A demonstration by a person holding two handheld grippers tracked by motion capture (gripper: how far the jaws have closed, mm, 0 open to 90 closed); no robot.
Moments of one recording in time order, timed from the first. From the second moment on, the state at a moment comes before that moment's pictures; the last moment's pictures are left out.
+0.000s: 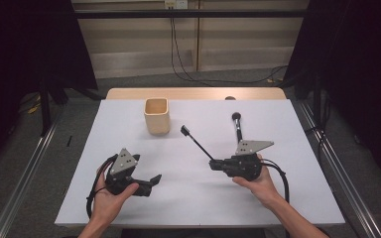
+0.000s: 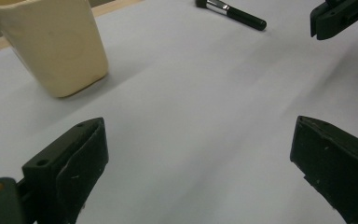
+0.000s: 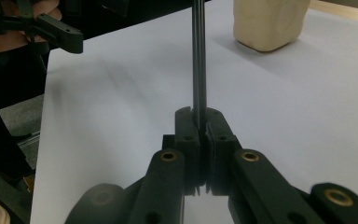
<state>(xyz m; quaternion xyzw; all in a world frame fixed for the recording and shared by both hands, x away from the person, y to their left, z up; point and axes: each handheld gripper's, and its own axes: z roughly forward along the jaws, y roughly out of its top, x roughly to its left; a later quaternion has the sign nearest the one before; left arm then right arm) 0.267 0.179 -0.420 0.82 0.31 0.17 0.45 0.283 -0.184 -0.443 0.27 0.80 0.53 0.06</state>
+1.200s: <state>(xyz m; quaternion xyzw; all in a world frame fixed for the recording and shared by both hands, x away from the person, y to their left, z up) 0.280 0.116 -0.408 0.78 0.25 0.17 0.54 0.281 -0.175 -0.439 0.24 0.79 0.56 0.06</state>
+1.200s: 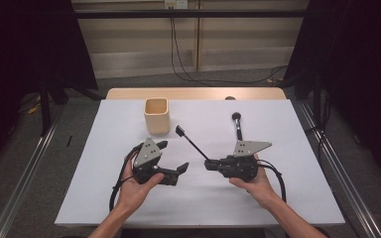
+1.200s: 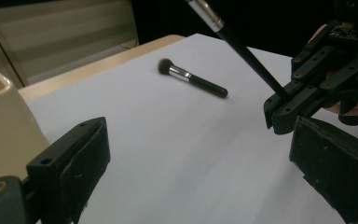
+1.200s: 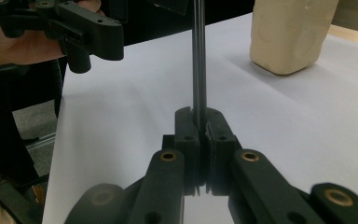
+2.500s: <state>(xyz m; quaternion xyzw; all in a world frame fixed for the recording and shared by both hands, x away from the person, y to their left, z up) 0.302 0.082 -0.413 0.74 0.26 0.13 0.61 0.282 -0.172 -0.445 0.24 0.80 0.55 0.06</state>
